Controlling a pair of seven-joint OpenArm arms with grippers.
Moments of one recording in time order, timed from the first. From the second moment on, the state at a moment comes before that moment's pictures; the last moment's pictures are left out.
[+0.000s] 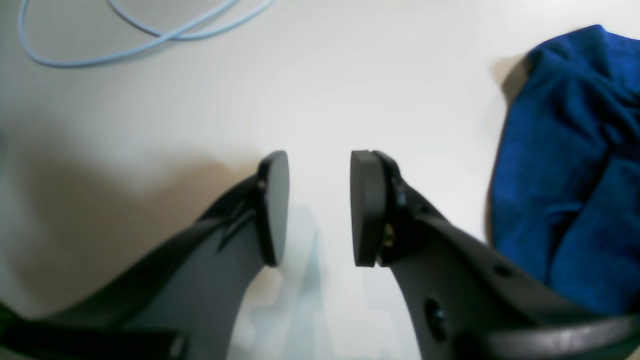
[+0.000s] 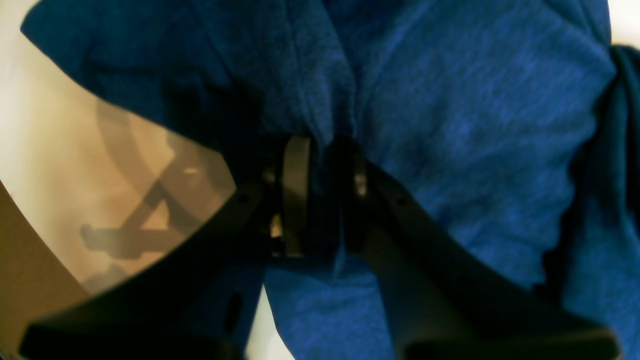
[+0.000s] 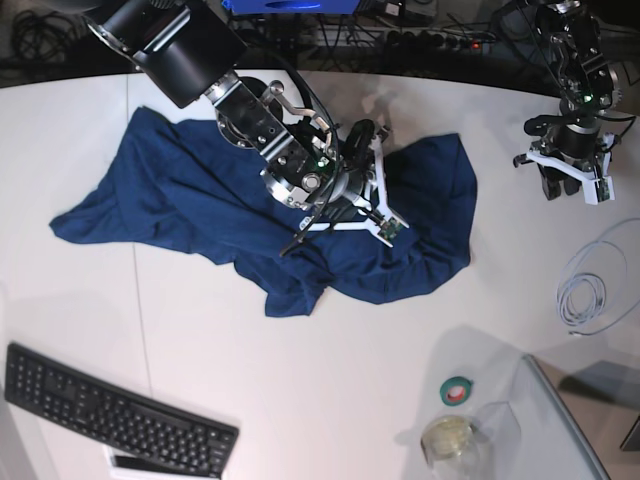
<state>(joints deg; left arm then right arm) 16.5 -11.6 -32.5 79.7 -9.4 -17.8 16.8 8.6 -5.9 -41.4 65.8 -0.7 10.9 -42.4</state>
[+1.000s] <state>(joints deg) 16.3 -13.6 -33.1 75.2 -9.1 -17.8 17.0 6.0 -5.2 -41.4 71.3 -0.7 10.9 -42.6</state>
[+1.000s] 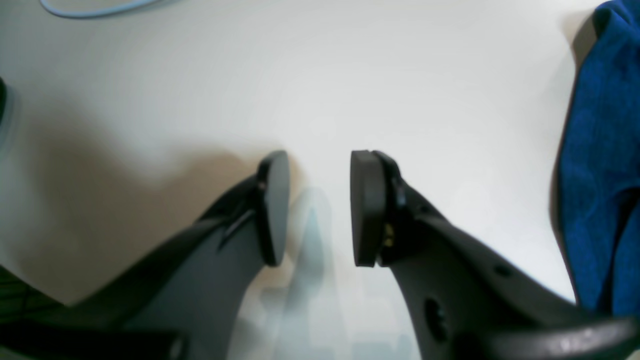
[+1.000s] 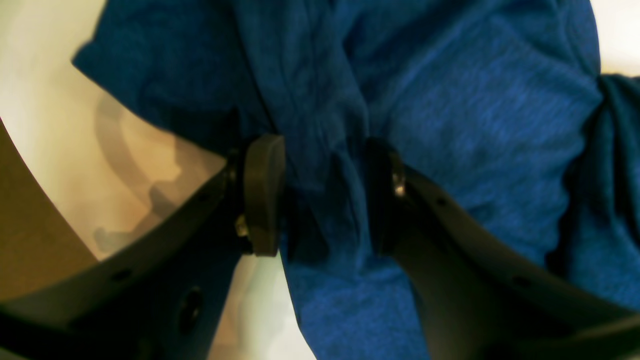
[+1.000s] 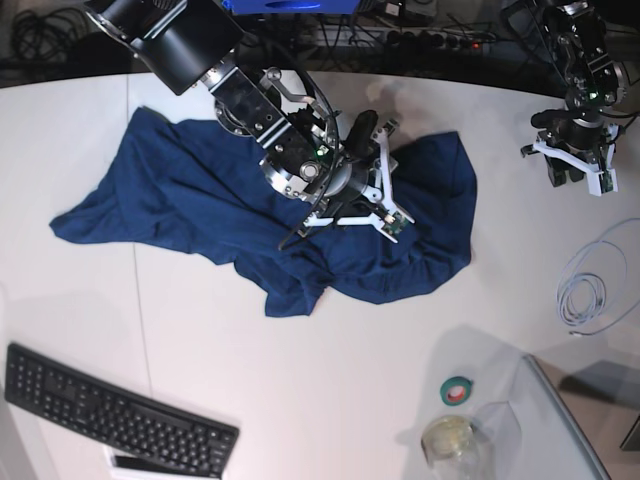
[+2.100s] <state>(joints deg) 16.0 -14.5 -32.9 75.2 -8.9 -17.8 17.0 -4.5 -5.0 -39.2 78.0 -0.6 13.5 -42.9</state>
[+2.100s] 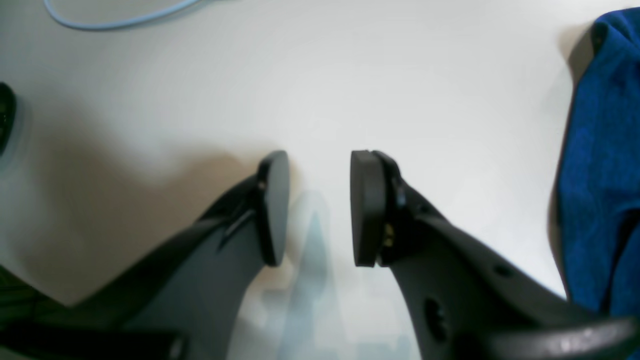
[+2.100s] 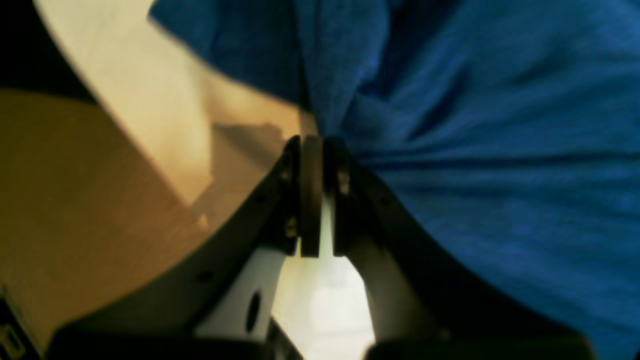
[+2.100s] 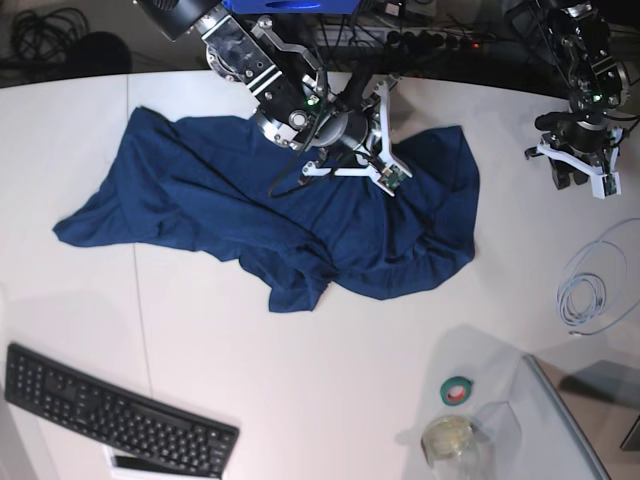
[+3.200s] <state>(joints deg) -14.8 -4.0 -0.8 59.8 -9.1 -17.4 34.7 -1.1 -0.8 -47.0 81.9 -0.5 6.5 -42.2</state>
